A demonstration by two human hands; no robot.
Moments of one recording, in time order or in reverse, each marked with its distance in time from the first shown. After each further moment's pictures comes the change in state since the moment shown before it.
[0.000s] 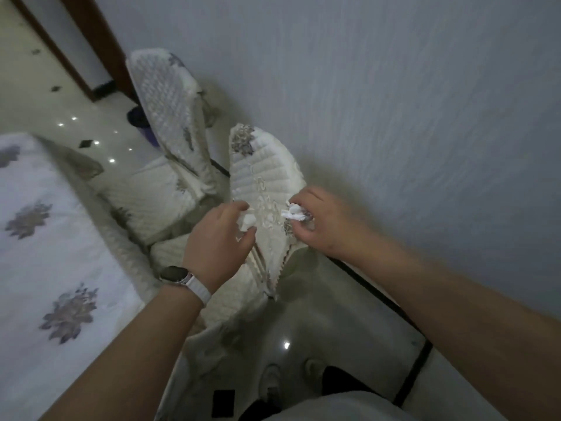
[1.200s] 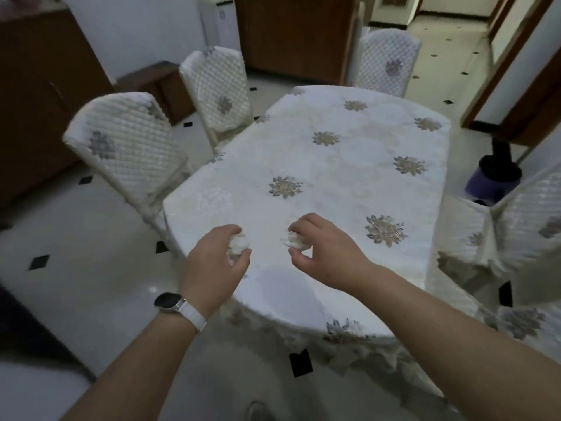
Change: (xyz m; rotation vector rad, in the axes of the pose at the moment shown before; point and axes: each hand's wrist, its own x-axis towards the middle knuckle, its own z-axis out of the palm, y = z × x) left_hand -0.498 -0.070 -0.221 0.308 0.702 -1.170; right_hand -0.086 -0.450 0.218 0.336 -0.624 -1.046
